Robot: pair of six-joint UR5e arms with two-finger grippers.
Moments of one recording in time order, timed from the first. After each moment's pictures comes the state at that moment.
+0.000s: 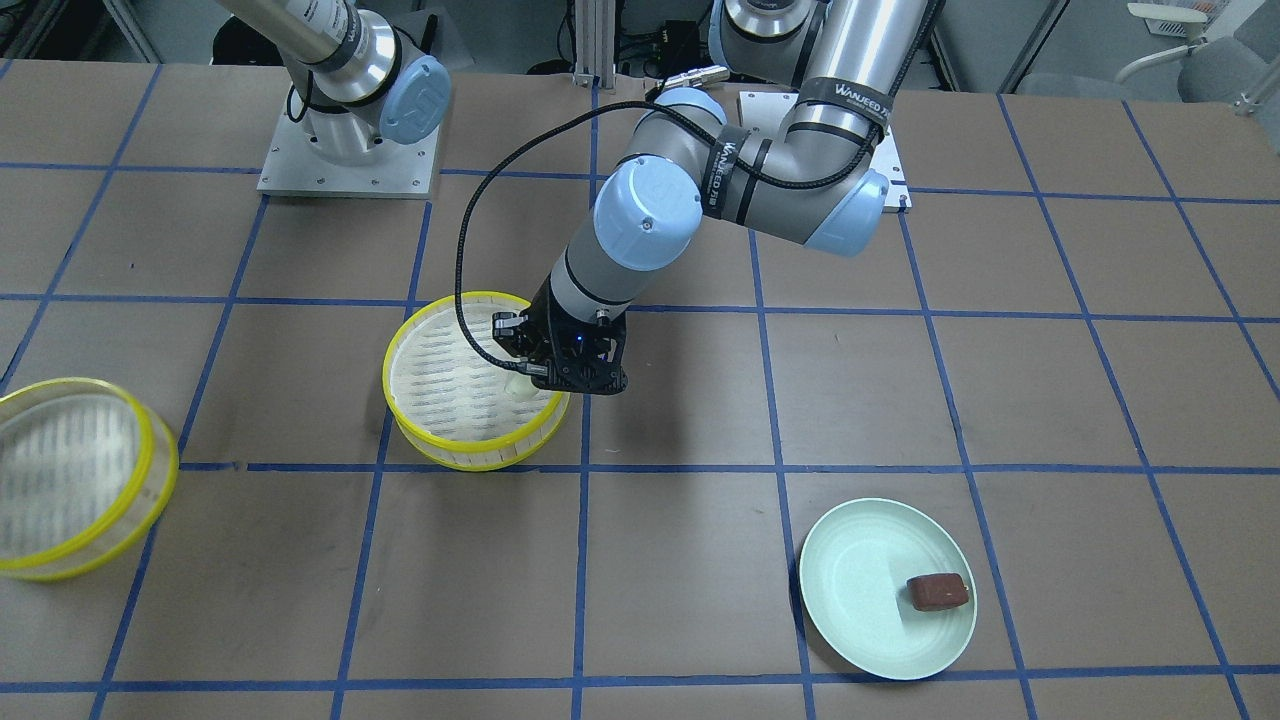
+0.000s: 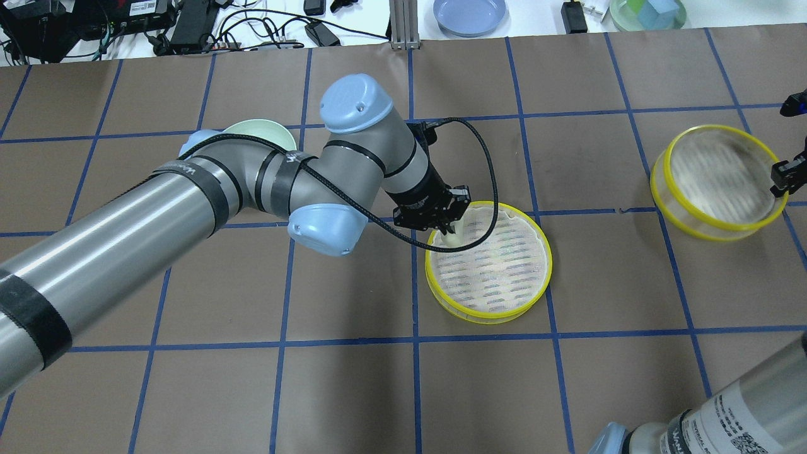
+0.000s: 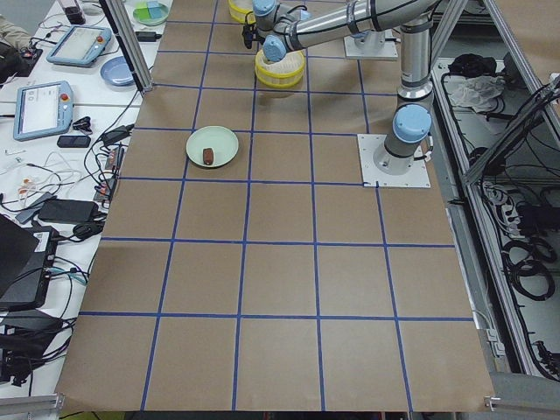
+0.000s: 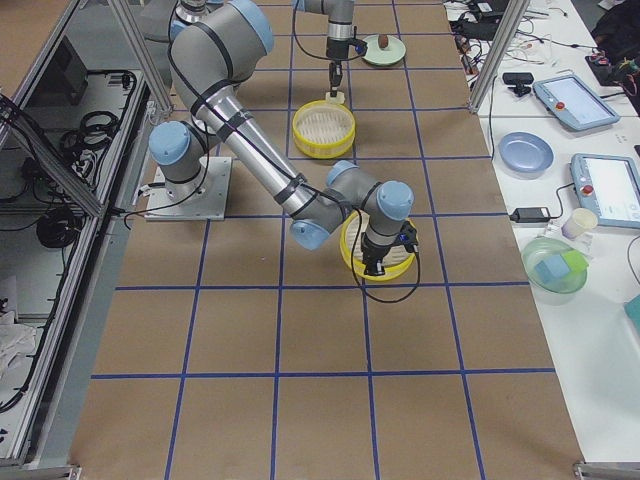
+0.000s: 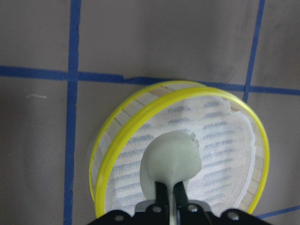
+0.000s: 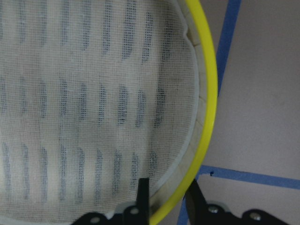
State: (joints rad) left arm -1.95 -1.93 -1.78 -0.95 1.19 -0.48; right arm 0.88 -1.06 1.62 -2.11 -1.66 -0.89
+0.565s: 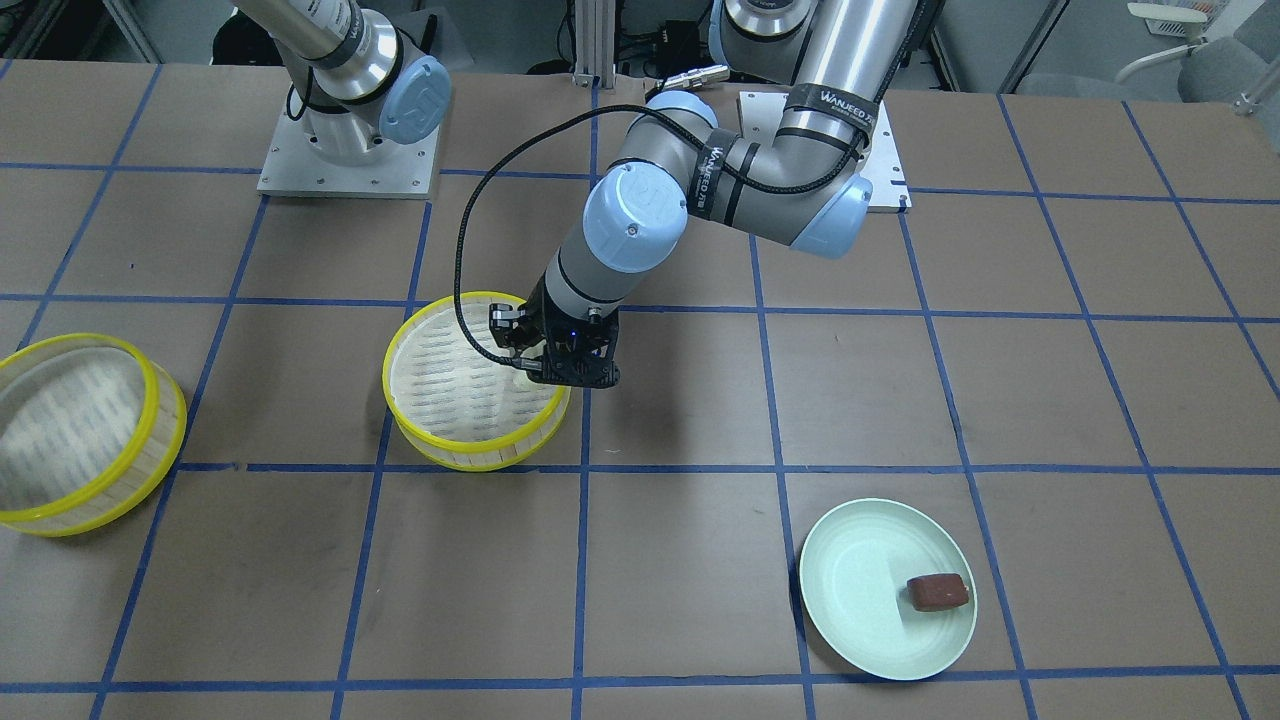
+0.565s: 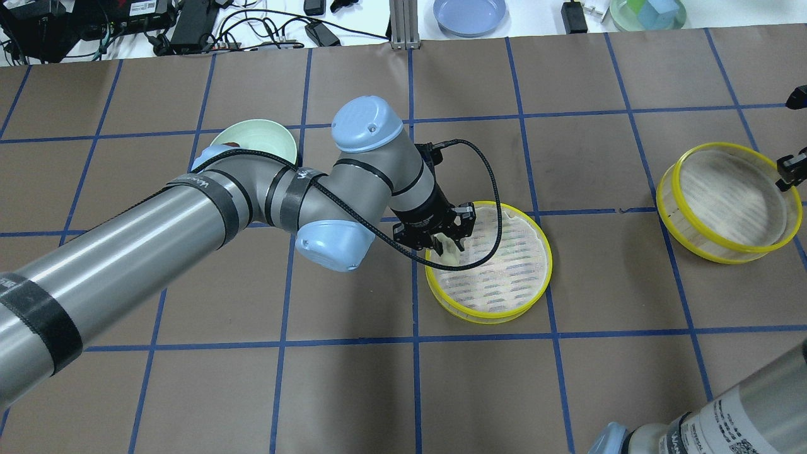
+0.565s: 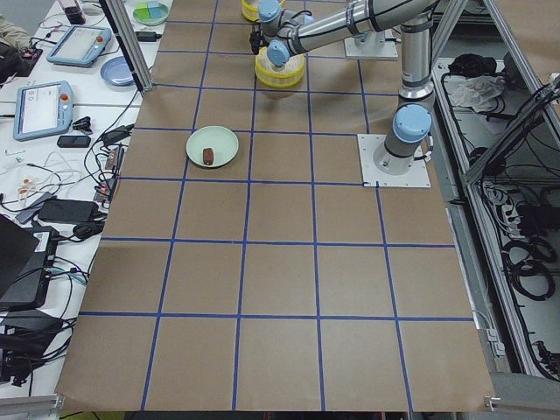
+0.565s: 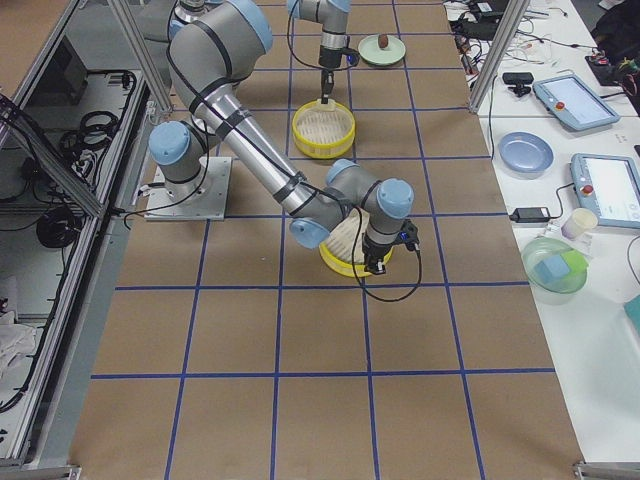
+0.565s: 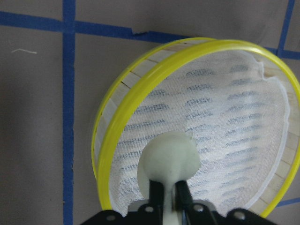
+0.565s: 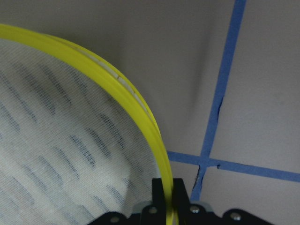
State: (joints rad) left arm -1.97 -1.93 -1.80 -0.95 1.19 -0.49; right arm 0.88 -1.12 1.61 -2.04 -1.63 -0.88
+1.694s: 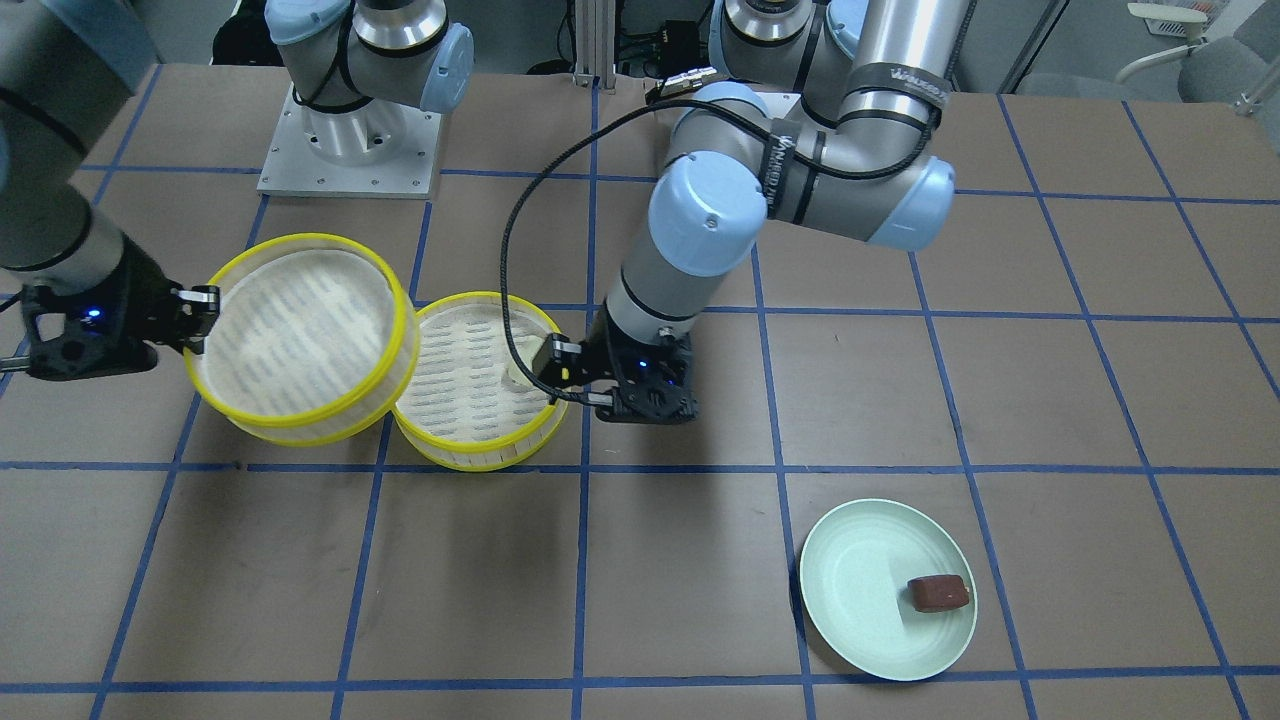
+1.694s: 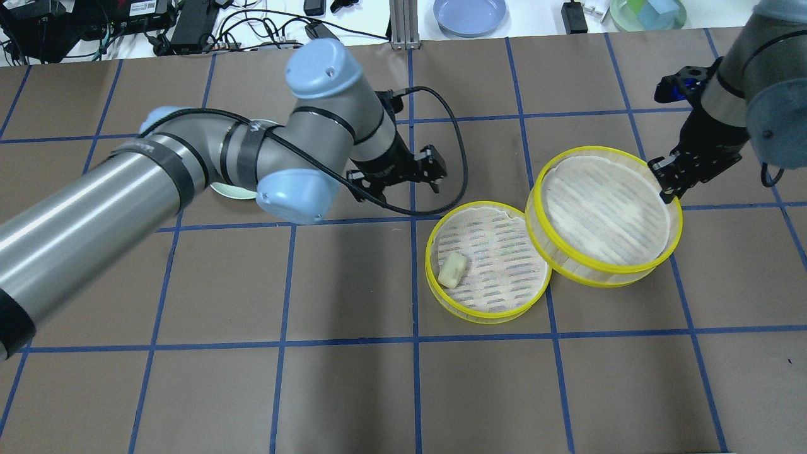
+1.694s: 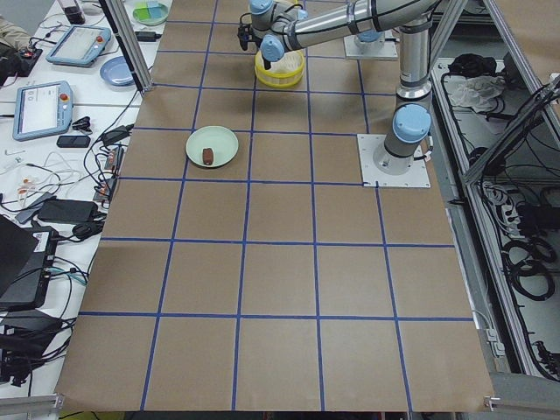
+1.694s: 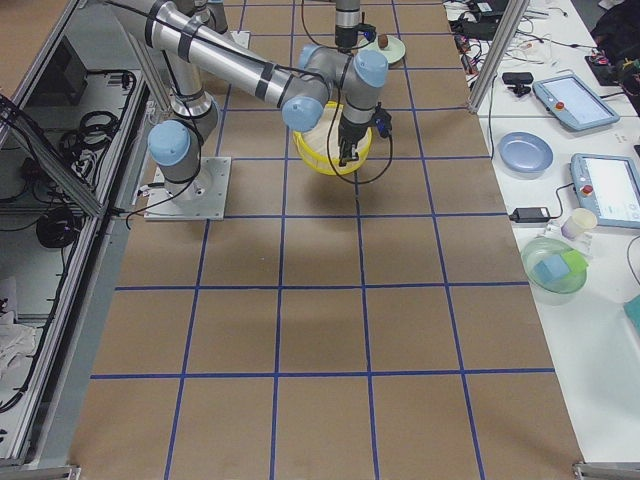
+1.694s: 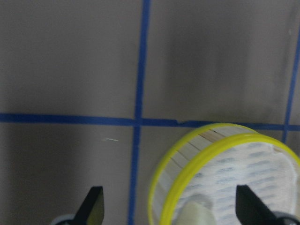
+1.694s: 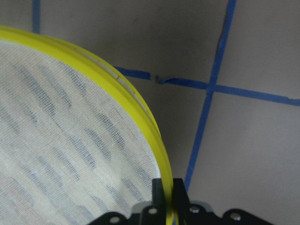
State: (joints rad) left arm -1.82 -1.90 -1.69 -1.03 1.35 -0.33; right arm 1.33 -1.49 1.83 -1.80 -1.65 -0.40
